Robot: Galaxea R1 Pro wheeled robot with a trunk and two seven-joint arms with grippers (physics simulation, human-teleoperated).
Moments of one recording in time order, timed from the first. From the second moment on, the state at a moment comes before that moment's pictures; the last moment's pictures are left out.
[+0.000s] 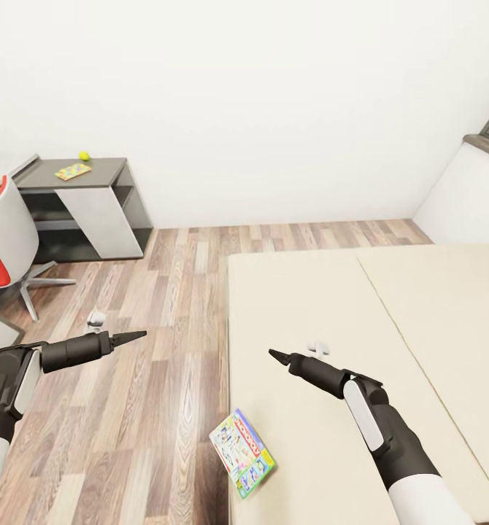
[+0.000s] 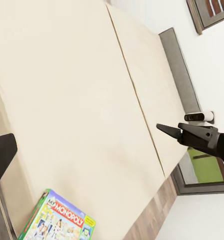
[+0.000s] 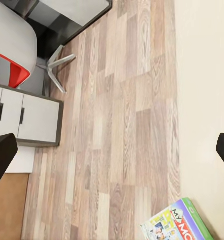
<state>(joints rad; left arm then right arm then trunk) -0.68 0.34 0.27 -1.05 0.13 0.84 -1.27 -0.53 -0.02 0.02 -1.09 -0.49 0.59 0.47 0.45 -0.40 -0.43</state>
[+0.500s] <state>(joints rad) -0.68 0.34 0.27 -1.05 0.13 0.84 -1.27 -0.53 -0.01 0.02 -1.09 -0.48 0.59 0.46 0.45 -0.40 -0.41</state>
